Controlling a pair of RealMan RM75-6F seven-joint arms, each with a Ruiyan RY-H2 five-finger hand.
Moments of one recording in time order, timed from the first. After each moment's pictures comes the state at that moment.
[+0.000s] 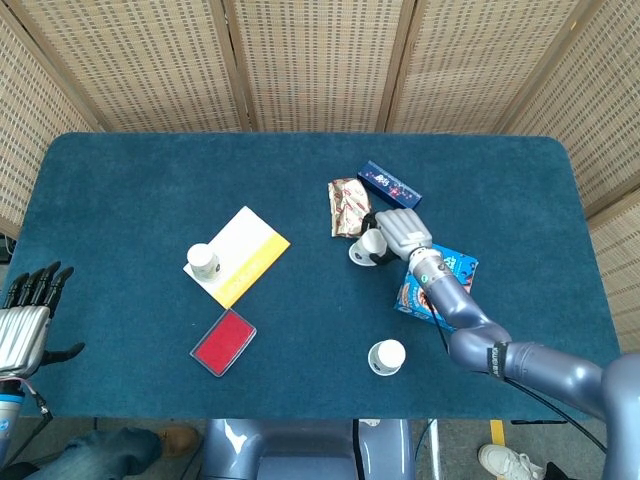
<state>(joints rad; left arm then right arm) -0.16 -1.02 -0.07 -1.87 1.32 1.36 0.29 1.00 -1.41 0.26 -1.37 -0.83 0.68 -0.21</state>
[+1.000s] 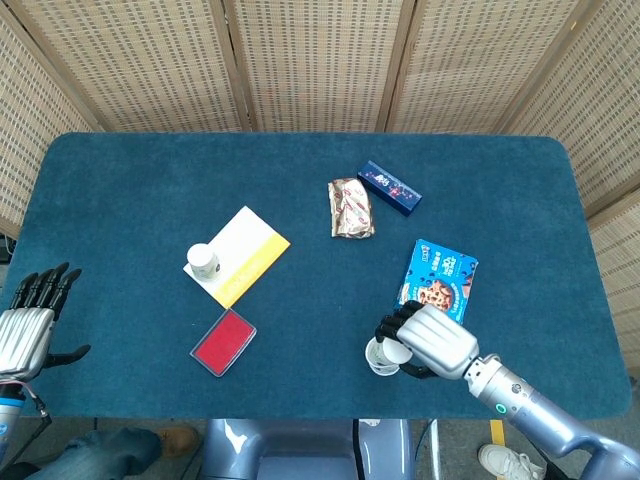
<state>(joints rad) -0.16 -1.01 -0.04 -1.86 1.39 1.36 0.22 0.63 -0.92 0.03 -2.02 -1.66 0.94 -0.05</state>
